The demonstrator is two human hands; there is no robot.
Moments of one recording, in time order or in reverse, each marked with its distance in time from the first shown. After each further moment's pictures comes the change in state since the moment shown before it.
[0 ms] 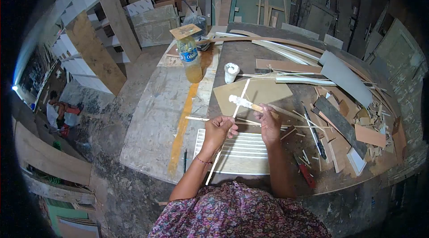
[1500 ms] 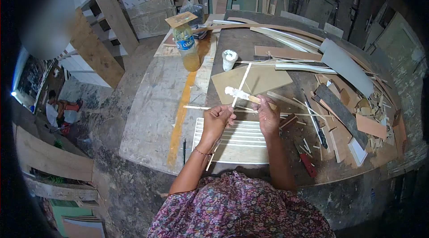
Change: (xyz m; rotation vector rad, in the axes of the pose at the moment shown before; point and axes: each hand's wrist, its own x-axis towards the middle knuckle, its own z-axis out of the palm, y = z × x) left_hand -0.004 -0.005 0.003 -0.006 0.015 0.063; right_hand -0.006 0.022 -0.016 0.133 -0.085 -0.030
